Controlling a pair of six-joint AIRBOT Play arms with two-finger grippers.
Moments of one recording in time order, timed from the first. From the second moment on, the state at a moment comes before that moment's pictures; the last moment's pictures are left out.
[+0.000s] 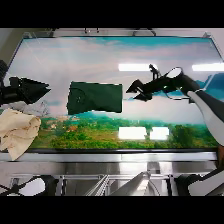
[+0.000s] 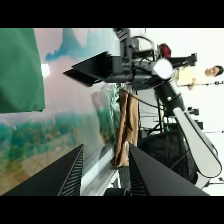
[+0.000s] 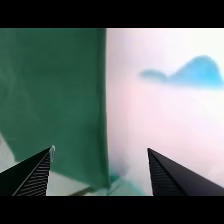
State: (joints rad) left arm 0.51 -1.29 0.98 0.26 -1.59 -0.99; right arm 0.17 -1.83 1.38 -0.63 1.01 1.43
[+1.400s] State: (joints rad) left arm 0.52 -1.28 0.95 0.26 -1.60 -0.98; right arm -0.48 -1.22 1.47 -0.48 1.06 1.40
